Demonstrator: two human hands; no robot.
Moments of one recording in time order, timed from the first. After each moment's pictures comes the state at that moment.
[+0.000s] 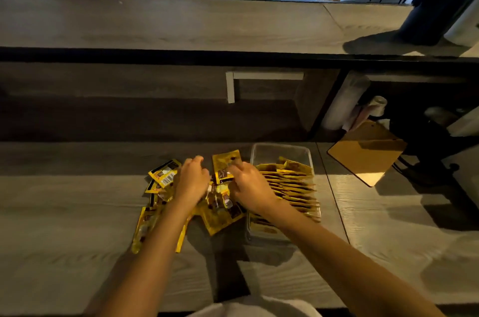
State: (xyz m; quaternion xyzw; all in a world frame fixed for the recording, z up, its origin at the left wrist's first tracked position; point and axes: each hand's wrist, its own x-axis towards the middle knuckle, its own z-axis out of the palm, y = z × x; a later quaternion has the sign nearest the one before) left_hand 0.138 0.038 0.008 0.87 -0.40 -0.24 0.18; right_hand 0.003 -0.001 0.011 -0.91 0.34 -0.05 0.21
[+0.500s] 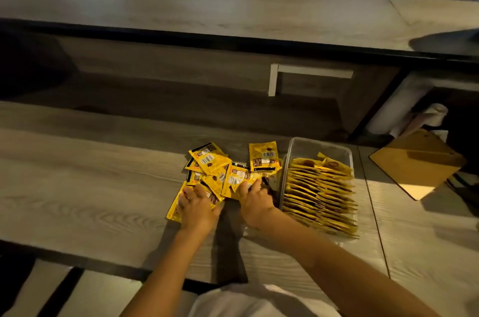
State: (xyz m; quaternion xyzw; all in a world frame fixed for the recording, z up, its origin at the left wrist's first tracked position) left_hand 0.148 0.133 -0.072 0.92 -0.32 -0.22 0.02; right_hand 0.048 0.053 -0.040 -0.88 0.40 0.24 0.14
